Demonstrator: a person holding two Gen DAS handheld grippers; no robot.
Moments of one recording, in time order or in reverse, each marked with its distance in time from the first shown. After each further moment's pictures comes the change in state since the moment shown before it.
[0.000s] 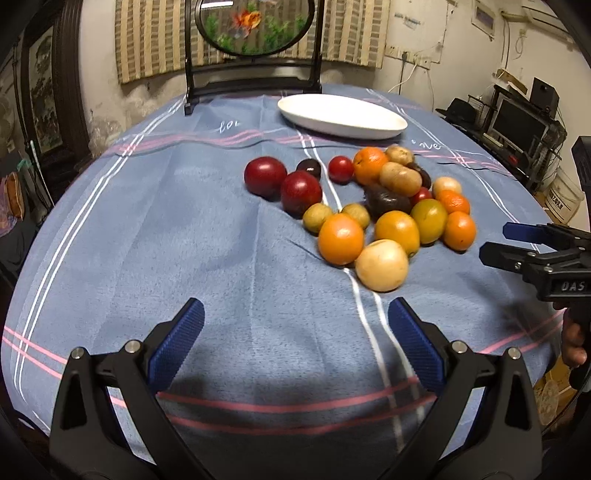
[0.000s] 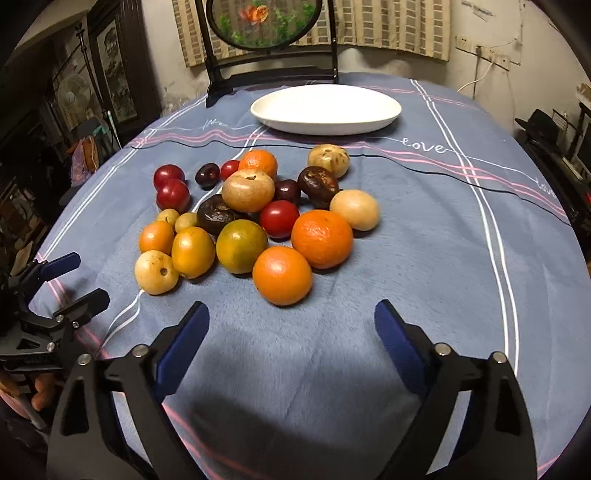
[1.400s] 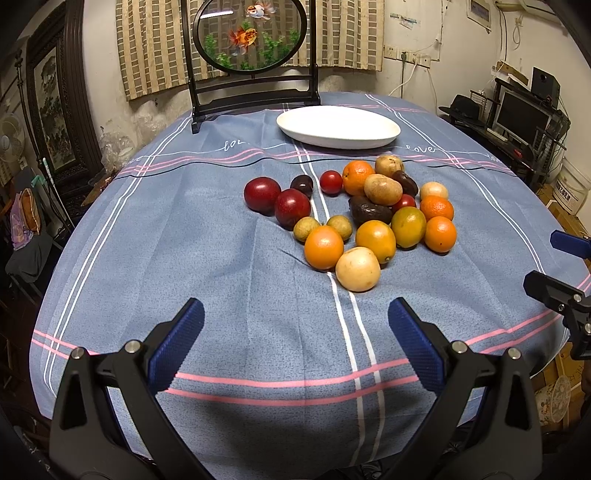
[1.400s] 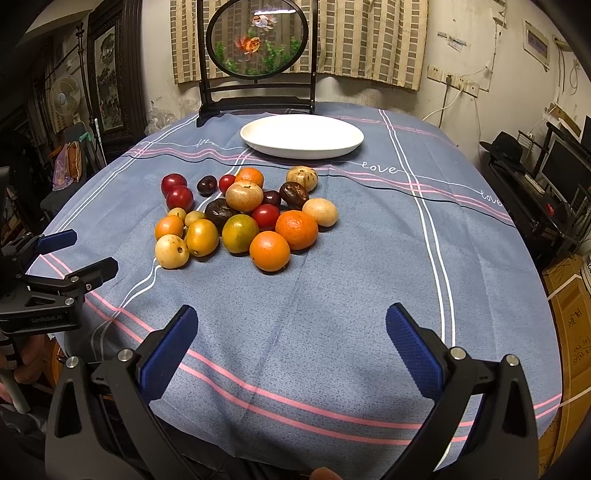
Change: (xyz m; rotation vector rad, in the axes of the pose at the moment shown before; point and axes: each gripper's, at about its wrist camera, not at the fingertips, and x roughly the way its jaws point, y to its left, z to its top) left arm -0.036 -0.026 0.001 0.048 -0.032 0.078; right arm -0.071 0.015 -0.037 -0.017 -0.100 -0.139
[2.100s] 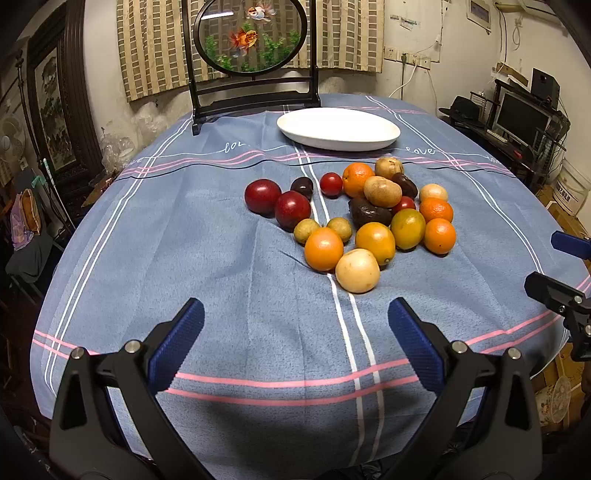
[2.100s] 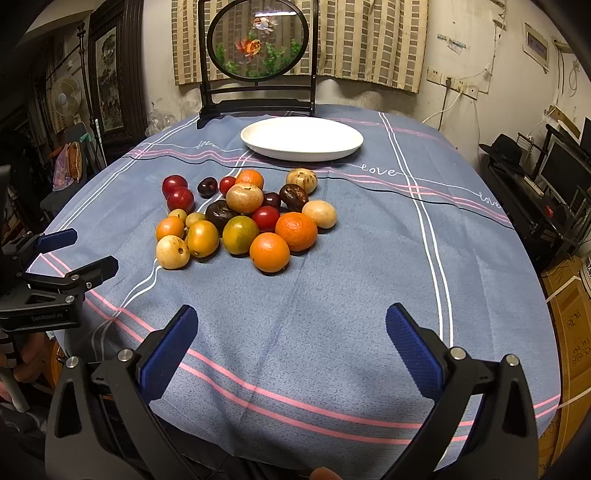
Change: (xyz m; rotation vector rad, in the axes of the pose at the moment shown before) left arm -0.001 -0.001 0.001 0.001 -0.006 0.001; right arm -0.005 -0.002 -0.001 -0.002 -0.009 -0.003
